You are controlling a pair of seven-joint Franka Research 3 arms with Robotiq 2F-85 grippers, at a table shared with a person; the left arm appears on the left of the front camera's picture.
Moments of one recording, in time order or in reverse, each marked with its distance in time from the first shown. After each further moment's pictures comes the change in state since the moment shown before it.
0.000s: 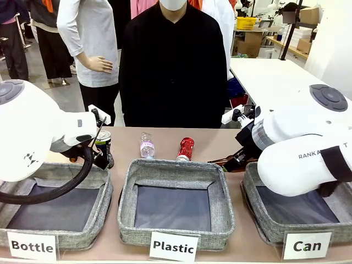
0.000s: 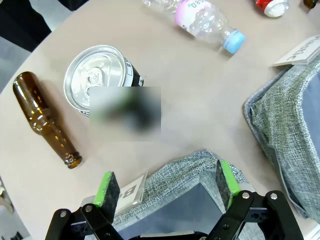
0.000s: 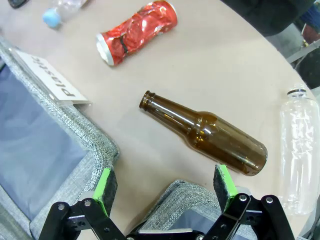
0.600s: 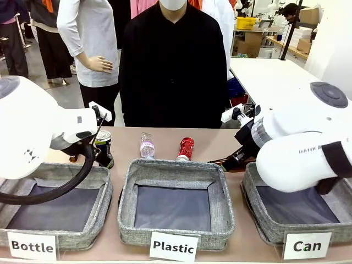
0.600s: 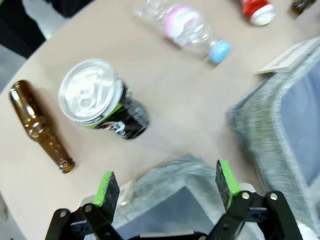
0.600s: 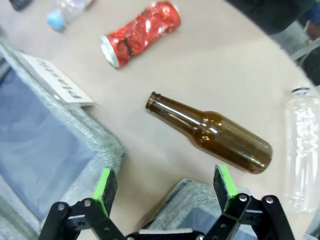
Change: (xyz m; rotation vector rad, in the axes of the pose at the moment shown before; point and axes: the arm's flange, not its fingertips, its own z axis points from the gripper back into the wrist) left arm 0.008 -0.007 0.016 -0.059 -0.035 0.006; right arm 0.005 0.003 0.008 0.041 0.006 -0.041
